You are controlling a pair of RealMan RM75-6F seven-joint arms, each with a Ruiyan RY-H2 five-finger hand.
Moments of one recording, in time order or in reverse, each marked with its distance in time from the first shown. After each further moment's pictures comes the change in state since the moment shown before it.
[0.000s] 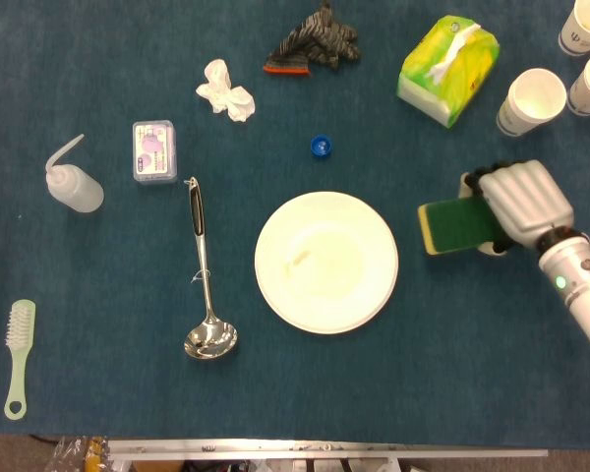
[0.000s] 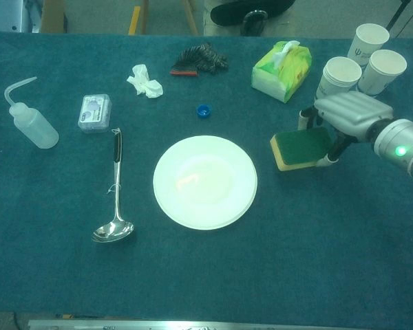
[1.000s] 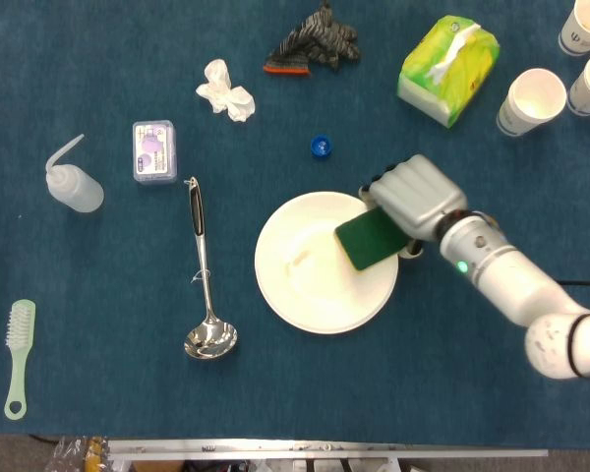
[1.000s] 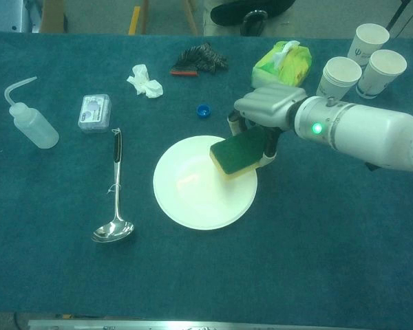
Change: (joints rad) left arm 0.029 0.022 0.005 -0.033 0.020 0.047 0.007; right arm 0.445 -0.062 -0.029 -0.091 0.428 -0.066 -0.262
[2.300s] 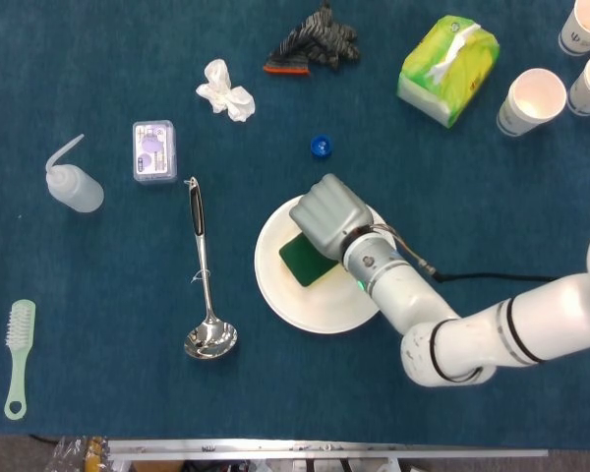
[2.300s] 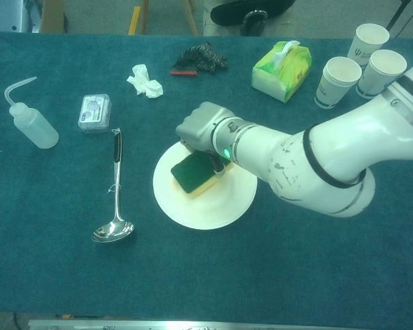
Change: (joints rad) left arm 0.020 -0.008 0.013 0.043 0.027 0.018 -0.080; right arm 0.366 -0.297 -0.002 0.157 0.388 0.144 -0.265
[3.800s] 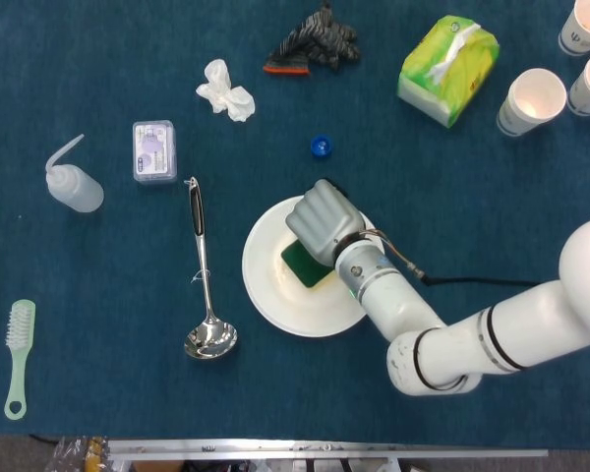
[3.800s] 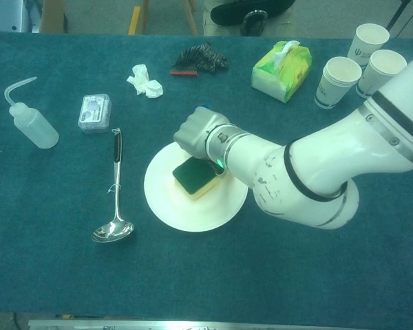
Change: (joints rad) left arm 0.014 -0.011 0.003 0.021 -0.002 0.003 -0.020; right arm 0.038 -0.057 -0.007 0.026 0.043 0.053 -0.117
